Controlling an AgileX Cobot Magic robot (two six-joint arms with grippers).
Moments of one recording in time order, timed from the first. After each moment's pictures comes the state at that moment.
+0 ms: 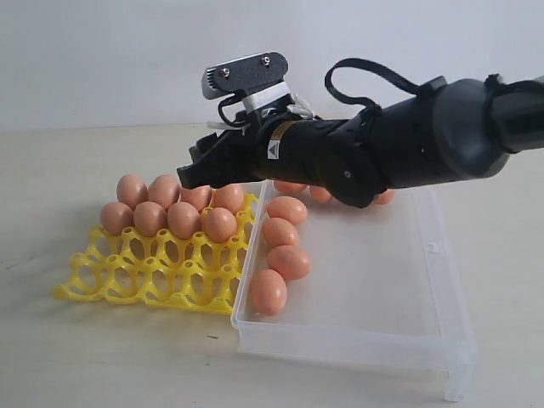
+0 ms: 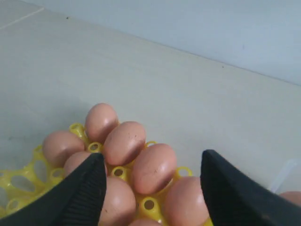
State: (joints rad) left arm -0.05 0.01 0.00 0.10 0.38 0.03; right arm 0.69 1.91 -1.14 -0.08 -0.22 0.14
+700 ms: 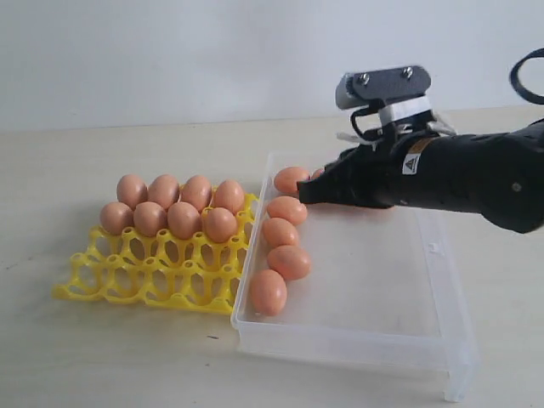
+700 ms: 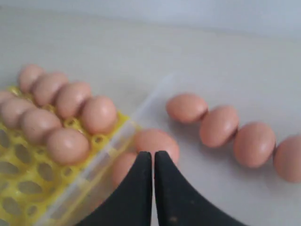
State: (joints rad) left arm -0.05 0.01 0.00 0.10 0.38 0.03; right arm 0.53 1.59 -0.77 0.05 -0.12 0.09
